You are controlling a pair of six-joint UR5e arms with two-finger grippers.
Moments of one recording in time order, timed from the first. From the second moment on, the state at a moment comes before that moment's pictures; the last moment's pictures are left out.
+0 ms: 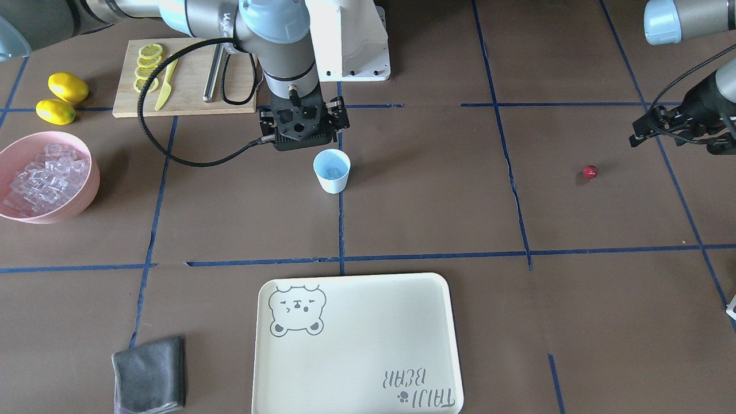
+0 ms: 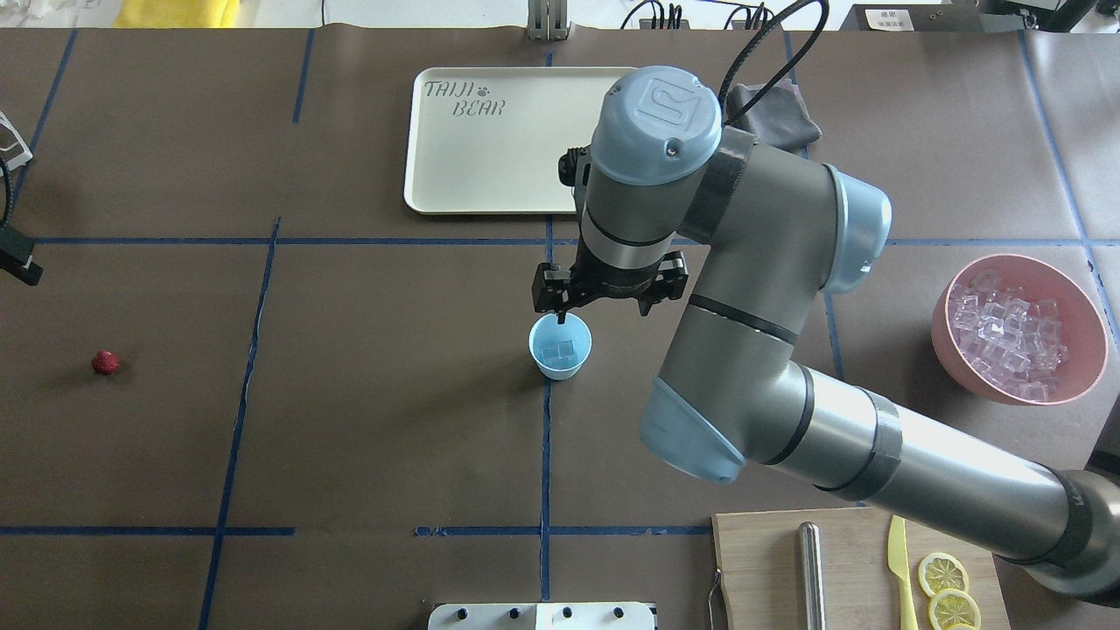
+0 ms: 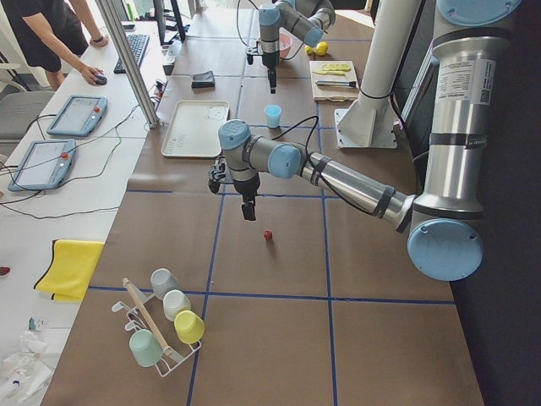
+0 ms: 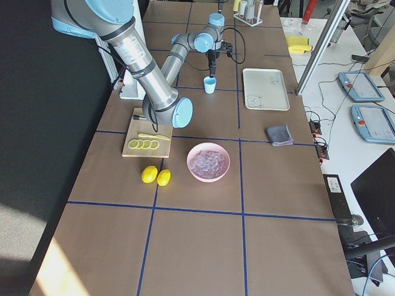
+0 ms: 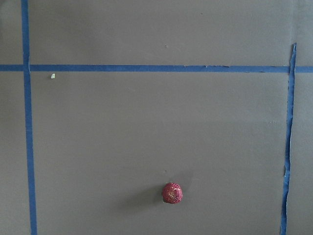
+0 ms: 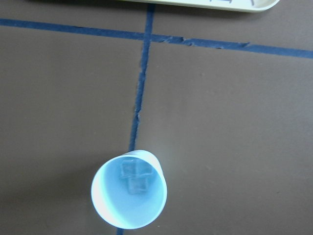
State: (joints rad) left arm -1.15 -1.60 -1.95 -1.44 -2.30 -0.50; right arm 0.61 -0.83 1.80 -1.83 2.02 1.00
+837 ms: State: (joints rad) left arm -0.90 -1.59 -1.83 -1.63 -2.09 -0.79; right arm 0.80 -1.02 1.96 -1.84 2.10 0.78
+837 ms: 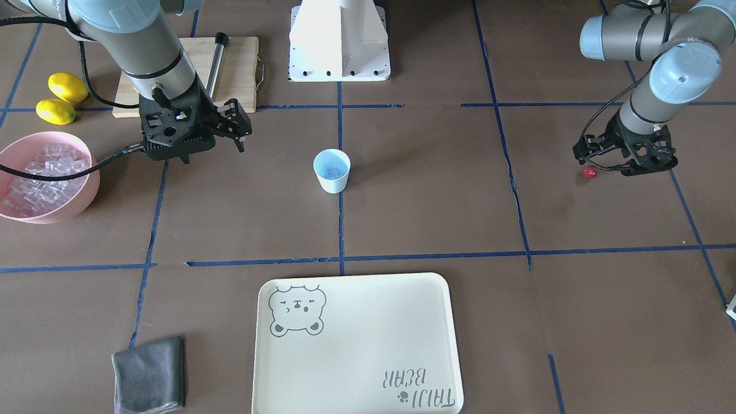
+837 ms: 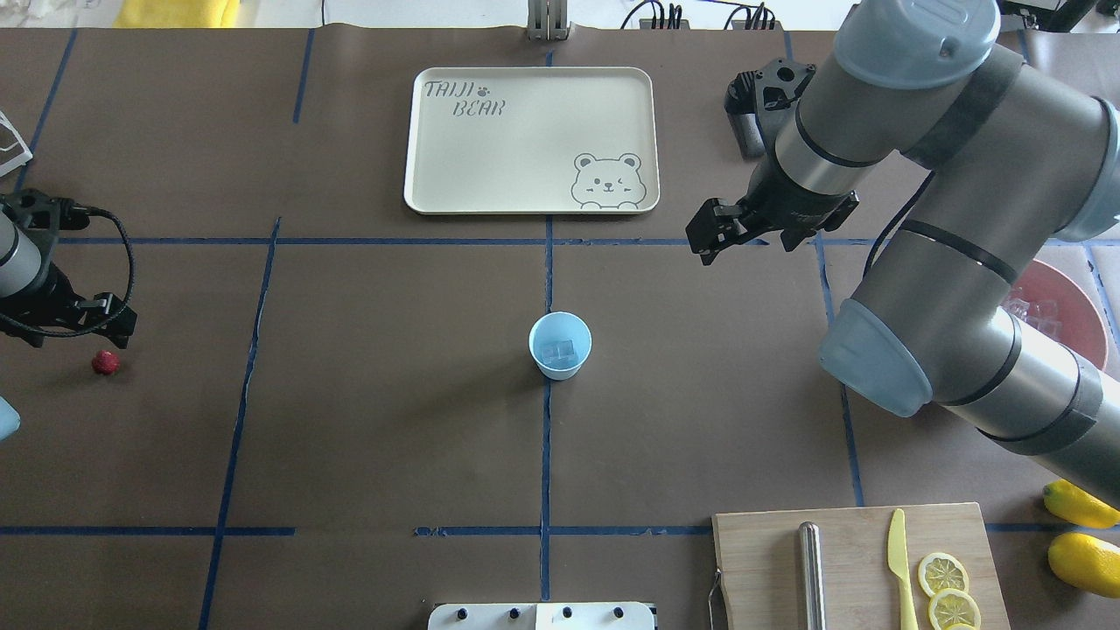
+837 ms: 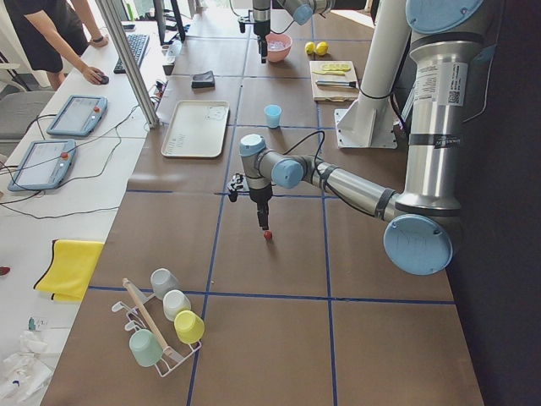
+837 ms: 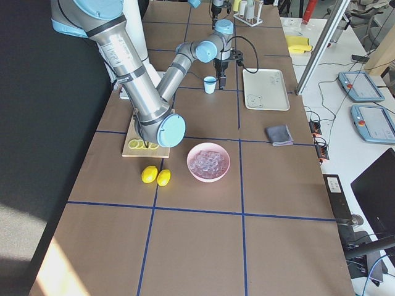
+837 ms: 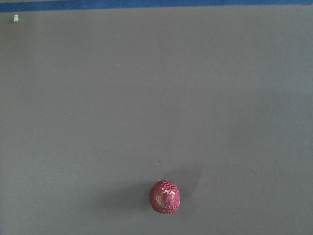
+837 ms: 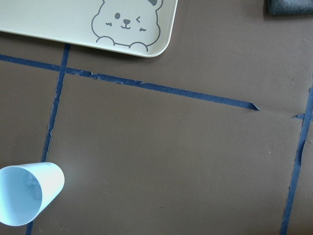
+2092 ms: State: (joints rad) left arm -0.87 -1.50 -1.72 -1.97 -2.09 -0.88; right arm 0.81 -1.04 1.99 -1.84 2.10 0.78
